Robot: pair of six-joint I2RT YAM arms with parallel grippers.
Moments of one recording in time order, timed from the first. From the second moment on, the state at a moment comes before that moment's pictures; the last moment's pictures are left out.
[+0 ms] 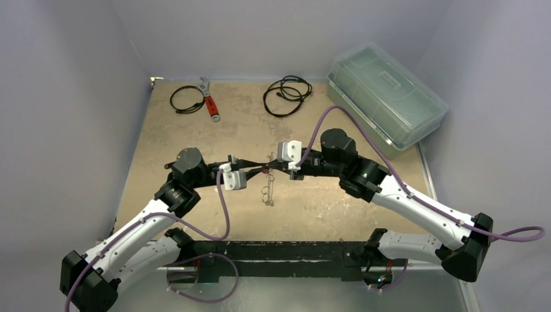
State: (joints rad) left arm -0.61 0.83 0.60 0.23 0.77 0.52; right arm 0.91 1.11 1.04 -0.18 -0.45 -0.48
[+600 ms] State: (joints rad) left arm -0.60 0.84 0.62 0.13 0.72 0.56; right arm 0.91 1.11 1.07 -0.24 -0.37 -0.49
